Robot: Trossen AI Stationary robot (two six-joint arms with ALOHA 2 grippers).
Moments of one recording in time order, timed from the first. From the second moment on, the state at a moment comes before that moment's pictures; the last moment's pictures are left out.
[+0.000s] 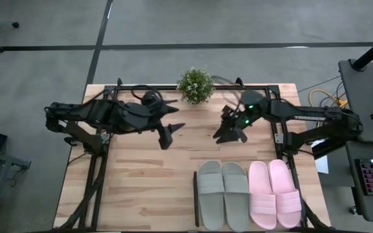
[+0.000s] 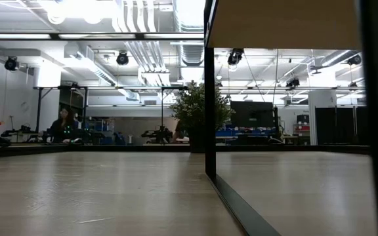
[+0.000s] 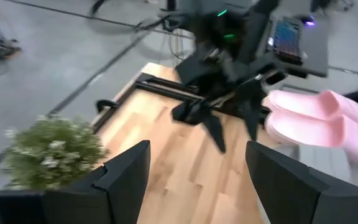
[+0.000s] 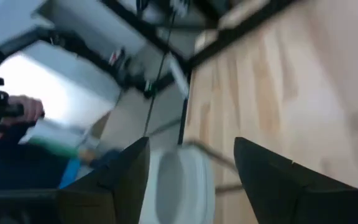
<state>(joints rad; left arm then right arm) -0.22 1.47 1.89 -0.86 -0.53 -0.32 -0.22 1.17 0.89 -0.12 -0.76 0.58</state>
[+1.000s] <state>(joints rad) -0.21 0.87 0.90 0.15 -0.42 -0.36 0.08 0.85 0.93 -0.08 -0.04 0.49</state>
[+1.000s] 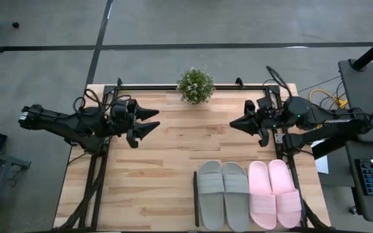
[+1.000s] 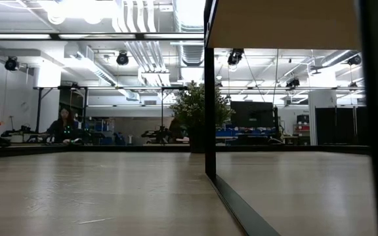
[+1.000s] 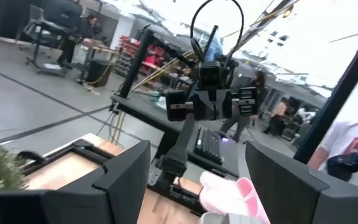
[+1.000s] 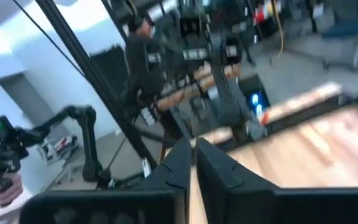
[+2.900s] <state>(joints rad) -0.21 0.48 0.34 0.49 -0.16 -0.39 0.24 0.56 0.29 0.93 0.14 0.39</state>
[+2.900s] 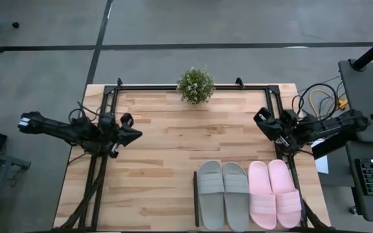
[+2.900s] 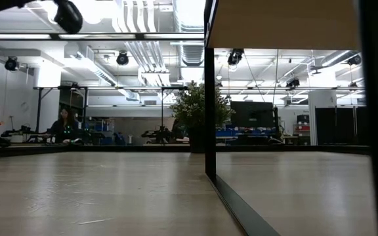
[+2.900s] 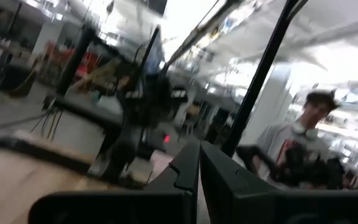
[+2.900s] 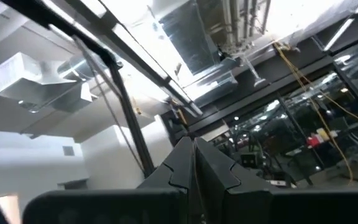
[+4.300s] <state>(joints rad) -0.21 0.03 0.36 -0.25 -0.18 -0.35 0.24 0.04 0.17 0.43 -0.07 0.26</state>
